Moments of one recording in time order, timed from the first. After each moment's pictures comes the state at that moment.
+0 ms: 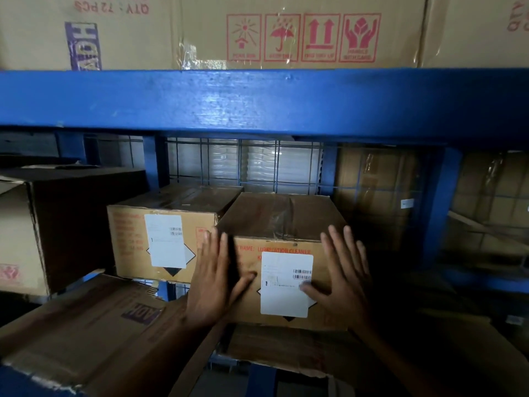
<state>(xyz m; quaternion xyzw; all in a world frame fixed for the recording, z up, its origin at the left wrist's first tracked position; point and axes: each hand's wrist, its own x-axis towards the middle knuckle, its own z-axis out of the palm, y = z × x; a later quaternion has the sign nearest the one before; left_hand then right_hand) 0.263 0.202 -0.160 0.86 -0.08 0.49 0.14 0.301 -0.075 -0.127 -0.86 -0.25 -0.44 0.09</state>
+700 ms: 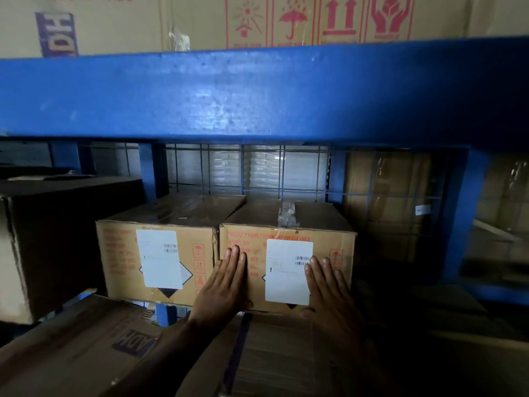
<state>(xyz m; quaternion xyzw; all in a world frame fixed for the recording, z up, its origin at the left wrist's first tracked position) 0.352 0.244 -0.192 0.94 -0.10 0.33 -0.07 0.405 -0.039 -0.194 -0.93 -0.22 -0.27 -0.14</state>
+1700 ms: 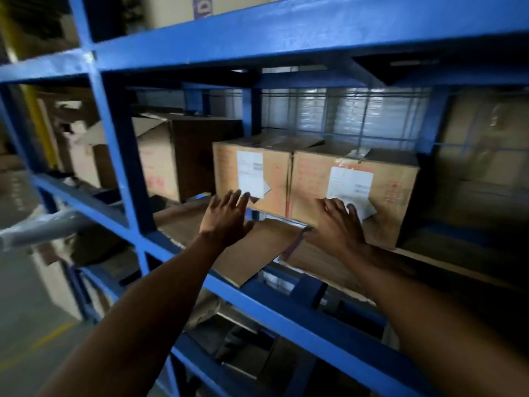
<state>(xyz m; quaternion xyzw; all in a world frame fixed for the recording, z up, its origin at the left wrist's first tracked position) 0.148 0.253 -0.155 0.95 0.18 0.23 -0.12 0.279 0.020 -0.148 -0.89 -0.37 -0.27 0.06</state>
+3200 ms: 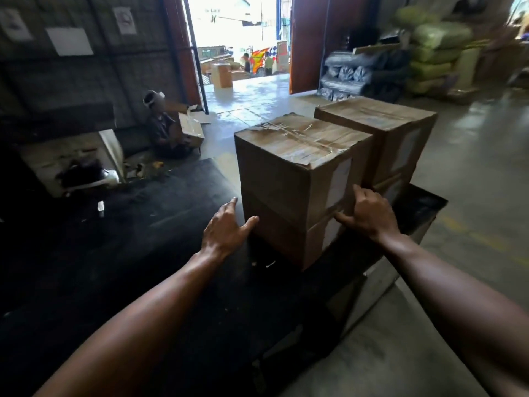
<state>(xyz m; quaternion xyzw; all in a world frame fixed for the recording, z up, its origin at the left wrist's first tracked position) -0.647 -0.445 -0.284 0.21 0.93 0.30 -0.05 -0.532 -0.142 -0.275 -0.22 -0.96 0.05 0.15</state>
